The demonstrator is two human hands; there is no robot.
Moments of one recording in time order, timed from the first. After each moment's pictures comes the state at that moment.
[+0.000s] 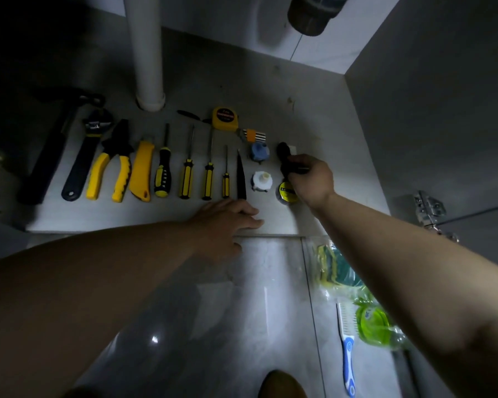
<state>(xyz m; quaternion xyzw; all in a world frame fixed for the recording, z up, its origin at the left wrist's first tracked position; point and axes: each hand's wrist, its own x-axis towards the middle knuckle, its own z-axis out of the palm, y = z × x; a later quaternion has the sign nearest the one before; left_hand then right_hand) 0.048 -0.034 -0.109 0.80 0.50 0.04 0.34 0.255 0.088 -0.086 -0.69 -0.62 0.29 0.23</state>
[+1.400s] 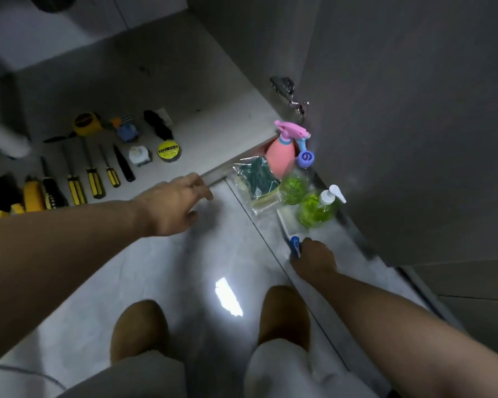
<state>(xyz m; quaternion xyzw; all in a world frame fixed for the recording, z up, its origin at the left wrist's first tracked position) 0.185 -0.061 -0.024 0.89 0.39 -0.19 0.17 0.460 -0.226 -0.176 -0.83 -0.47 0.31 -0.05</state>
